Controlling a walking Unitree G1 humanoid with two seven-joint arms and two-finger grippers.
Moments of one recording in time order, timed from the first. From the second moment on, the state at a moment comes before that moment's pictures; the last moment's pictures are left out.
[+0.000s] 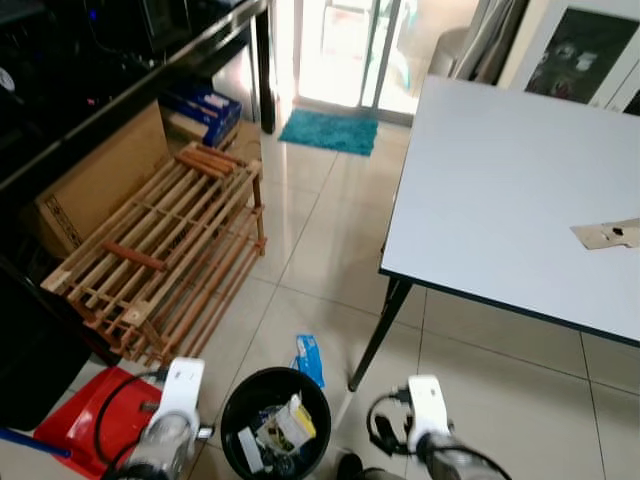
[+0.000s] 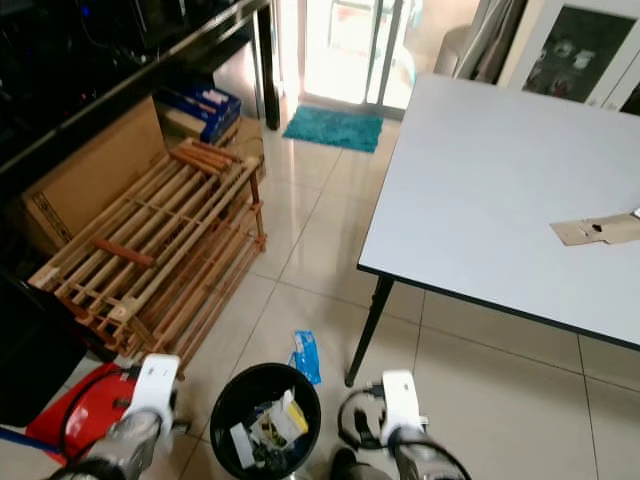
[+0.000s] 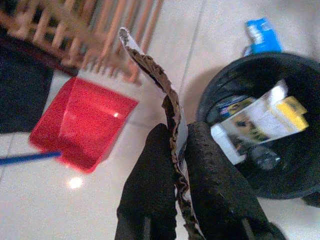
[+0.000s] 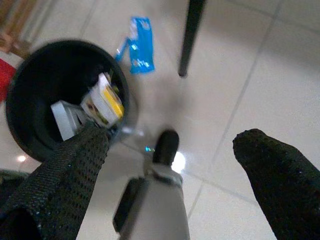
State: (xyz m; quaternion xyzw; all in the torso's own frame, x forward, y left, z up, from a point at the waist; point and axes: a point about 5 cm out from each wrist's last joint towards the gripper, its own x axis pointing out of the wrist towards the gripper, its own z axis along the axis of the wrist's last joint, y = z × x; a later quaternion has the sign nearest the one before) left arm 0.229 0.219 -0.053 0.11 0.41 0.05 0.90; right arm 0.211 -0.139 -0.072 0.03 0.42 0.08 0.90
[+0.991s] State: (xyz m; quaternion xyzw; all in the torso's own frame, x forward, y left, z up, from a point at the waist) left arm 0.270 0.142 -0.032 0.11 0.35 -0.13 0.92; right arm 0.229 -0.076 -0.040 0.08 0.33 0.28 0.90
